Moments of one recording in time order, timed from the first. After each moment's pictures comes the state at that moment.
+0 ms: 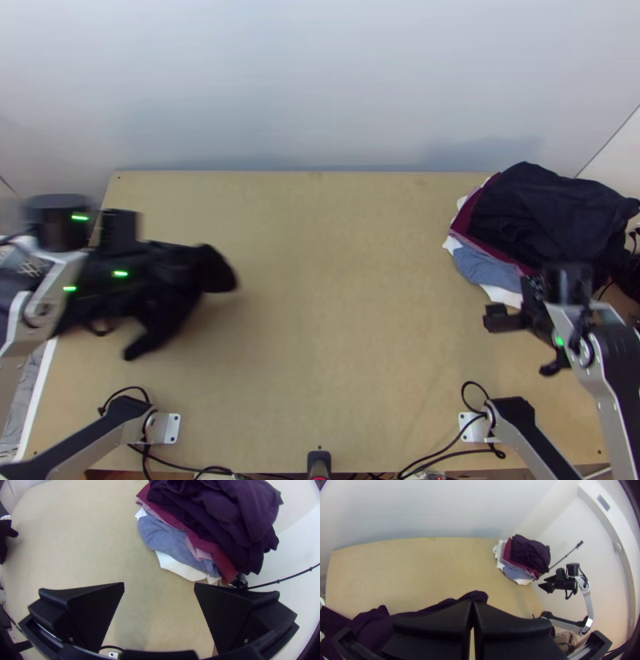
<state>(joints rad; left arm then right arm) -0.23 1.06 1.43 -1.02 0.49 -0.20 0.11 0.81 0.97 -1.14 0.22 -0.09</state>
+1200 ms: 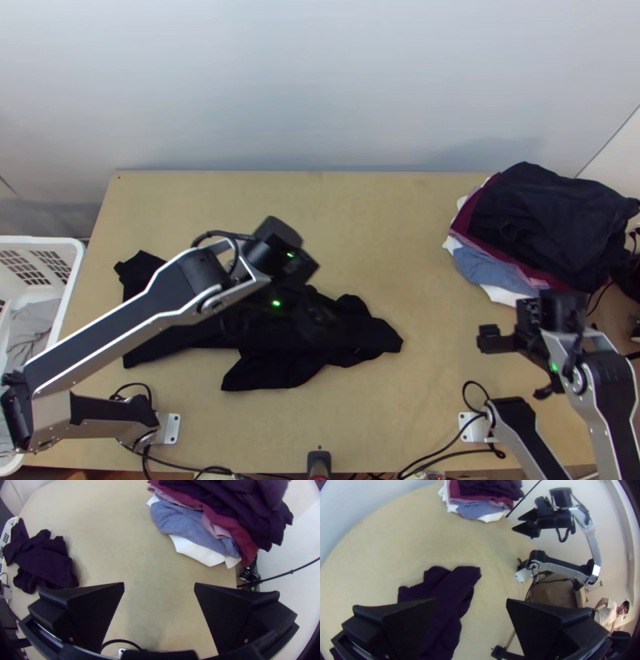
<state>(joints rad) -0.91 1.50 1.61 -0.97 0.33 -0.20 0.11 0.66 0.82 -1.15 0.12 -0.03</state>
